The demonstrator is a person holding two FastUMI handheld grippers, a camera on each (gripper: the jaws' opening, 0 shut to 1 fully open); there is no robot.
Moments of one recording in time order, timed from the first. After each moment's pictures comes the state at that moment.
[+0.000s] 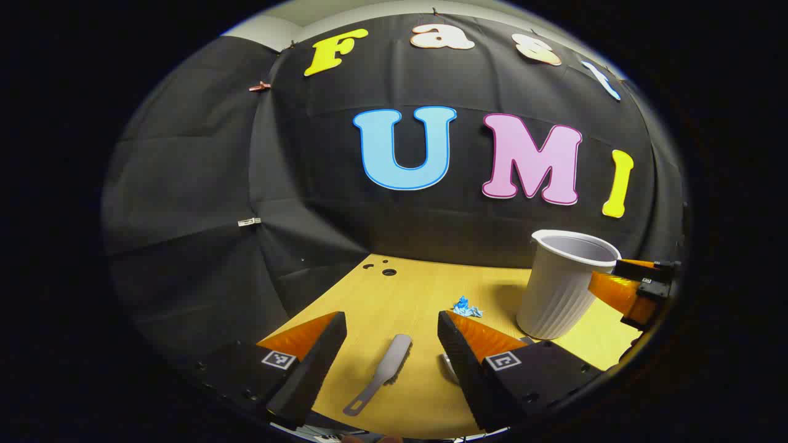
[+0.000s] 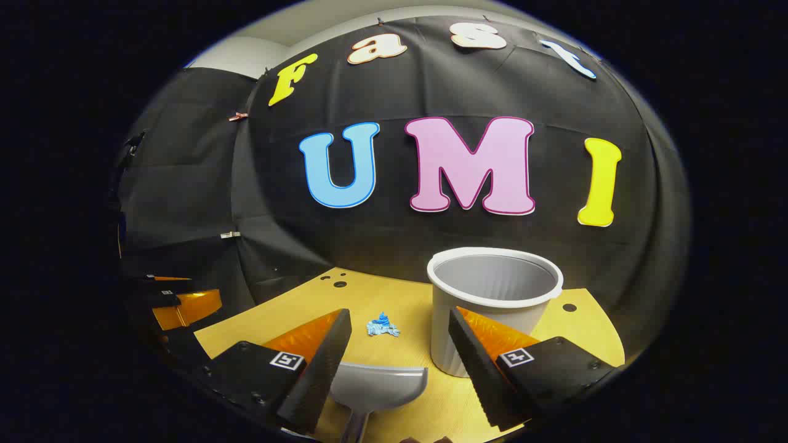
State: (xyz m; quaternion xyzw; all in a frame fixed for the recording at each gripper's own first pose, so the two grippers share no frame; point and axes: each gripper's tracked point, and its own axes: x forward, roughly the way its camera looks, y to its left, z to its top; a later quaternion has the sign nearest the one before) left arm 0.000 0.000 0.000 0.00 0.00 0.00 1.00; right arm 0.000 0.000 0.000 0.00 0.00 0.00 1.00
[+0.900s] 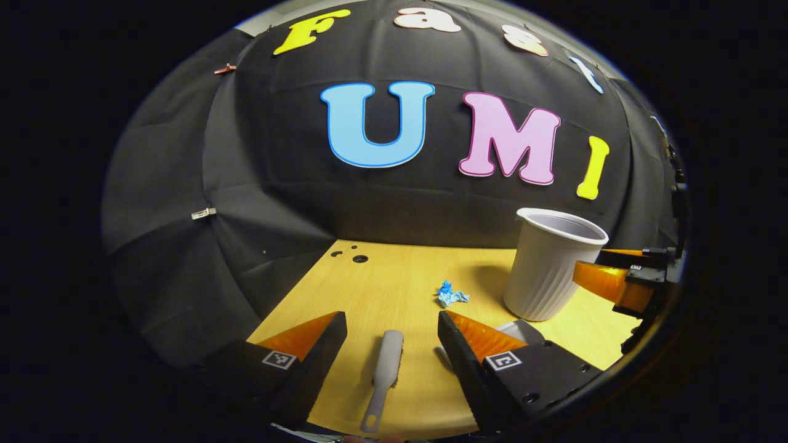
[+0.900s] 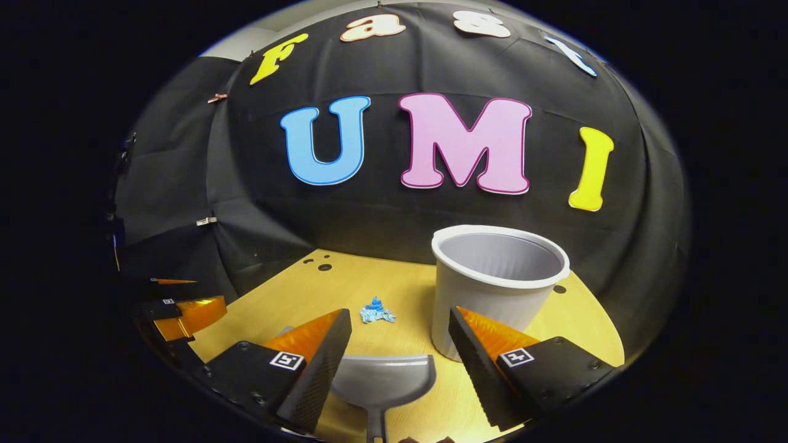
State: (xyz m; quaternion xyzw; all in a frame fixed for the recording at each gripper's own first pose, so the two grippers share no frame) left arm 0.054 0.015 -0.028 0.02 0.05 -0.10 0.99; right arm 0.017 0.025 -0.029 0.00 0.07 -0.05 1.00
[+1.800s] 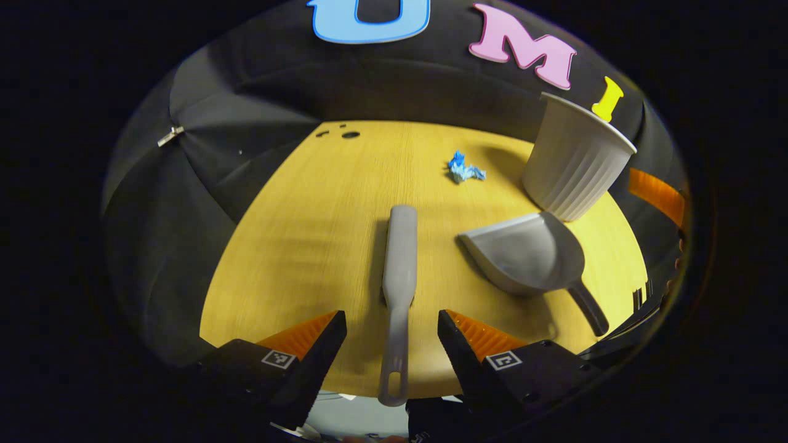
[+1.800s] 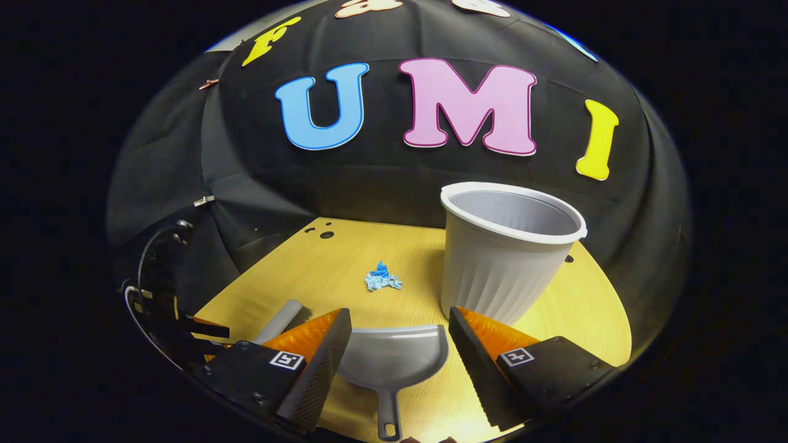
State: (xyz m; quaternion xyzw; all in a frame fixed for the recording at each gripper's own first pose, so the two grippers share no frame) left arm 0.067 0.041 -0.197 0.05 0.33 -0.11 0.94; right arm 0.015 0.028 -0.074 0.02 0.15 -0.05 0.99
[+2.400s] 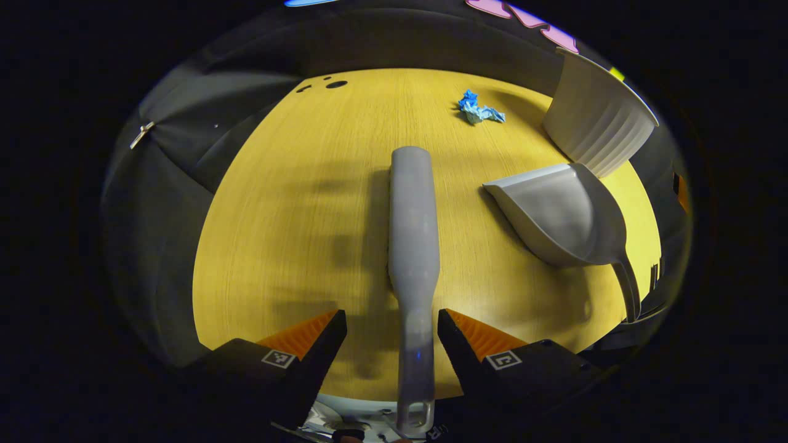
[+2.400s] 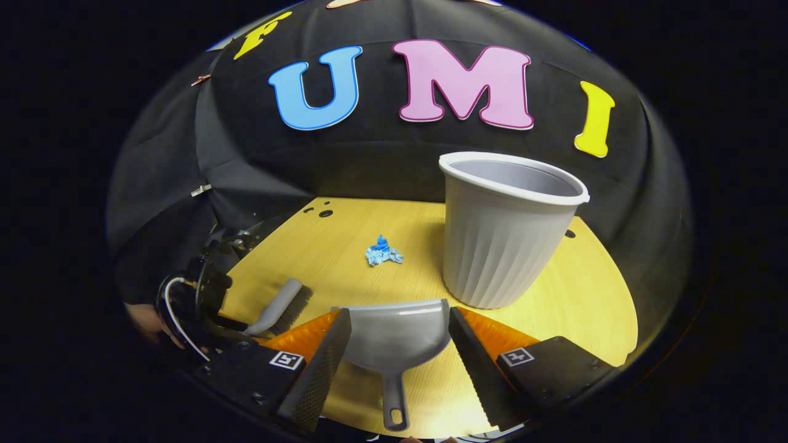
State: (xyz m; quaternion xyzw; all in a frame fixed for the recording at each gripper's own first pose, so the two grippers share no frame) left arm 0.095 0.045 -0.246 0.11 0.44 -0.11 0.89; right arm -0.002 0.041 -0.110 0.04 0.20 -0.04 0.98
